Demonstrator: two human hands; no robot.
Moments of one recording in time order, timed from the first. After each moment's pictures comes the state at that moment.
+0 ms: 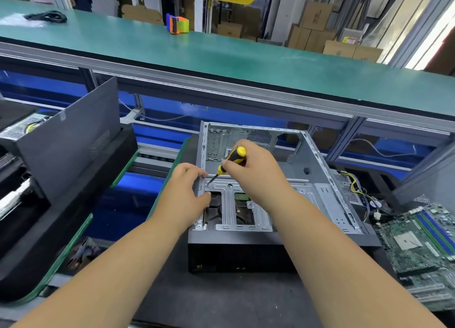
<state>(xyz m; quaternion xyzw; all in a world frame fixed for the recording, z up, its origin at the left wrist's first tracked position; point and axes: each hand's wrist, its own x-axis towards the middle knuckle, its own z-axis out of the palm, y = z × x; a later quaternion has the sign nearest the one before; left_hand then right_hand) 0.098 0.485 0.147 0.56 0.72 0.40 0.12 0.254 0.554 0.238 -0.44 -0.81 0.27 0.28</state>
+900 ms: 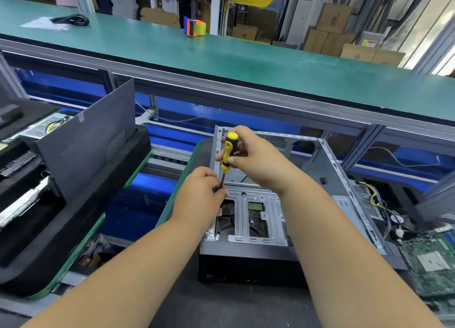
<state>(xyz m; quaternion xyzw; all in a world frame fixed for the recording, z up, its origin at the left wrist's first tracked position) 0.107 0.502 0.159 0.54 0.76 0.37 0.07 0.225 0.583 0.262 -0.32 -0.83 0.41 0.19</state>
